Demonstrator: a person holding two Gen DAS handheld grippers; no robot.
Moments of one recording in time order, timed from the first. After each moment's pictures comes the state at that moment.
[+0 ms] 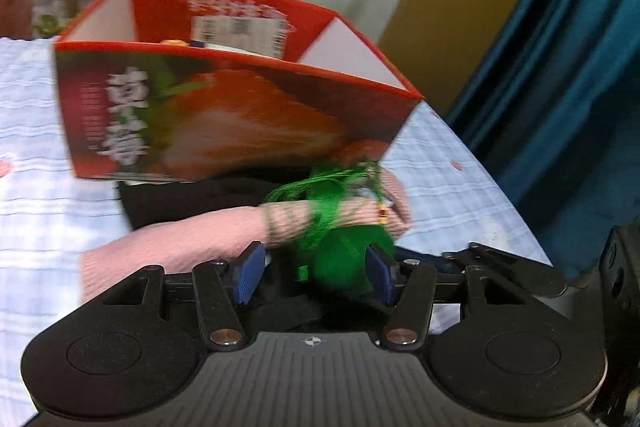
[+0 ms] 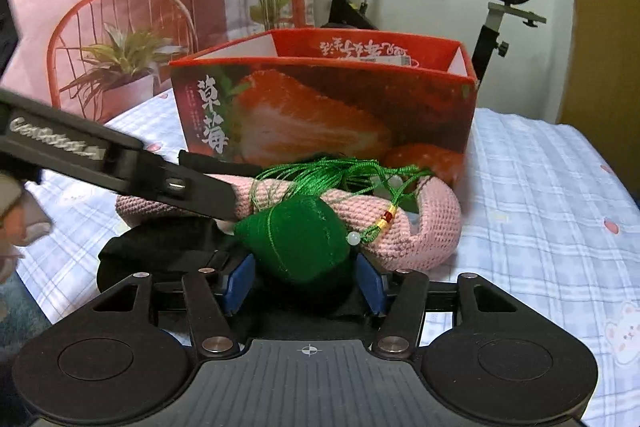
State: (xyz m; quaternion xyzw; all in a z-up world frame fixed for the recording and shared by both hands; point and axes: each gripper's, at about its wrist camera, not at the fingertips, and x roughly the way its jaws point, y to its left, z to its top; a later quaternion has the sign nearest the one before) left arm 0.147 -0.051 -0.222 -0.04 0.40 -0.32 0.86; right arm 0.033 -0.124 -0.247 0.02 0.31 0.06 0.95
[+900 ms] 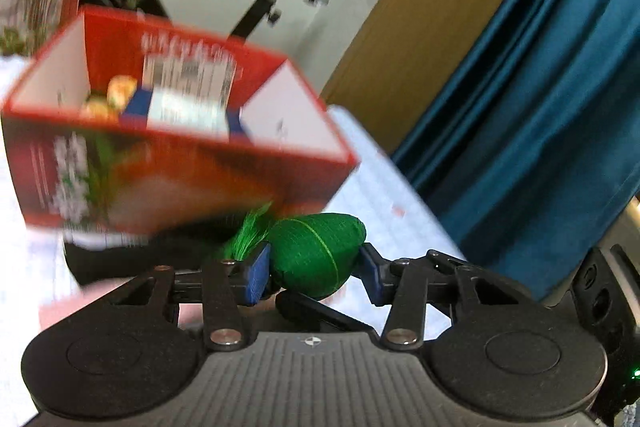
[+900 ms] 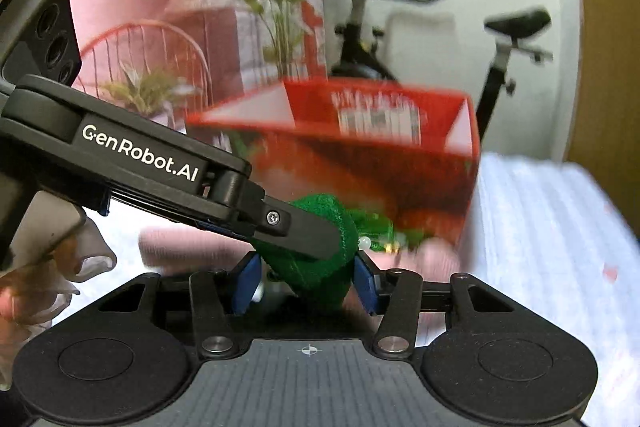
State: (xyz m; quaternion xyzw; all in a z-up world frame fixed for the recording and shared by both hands) left arm 0.155 -0.047 -0.183 -0.10 0.35 -0.38 0.85; right arm 0.035 -0.127 -0.208 0.02 0.25 0.08 0.96
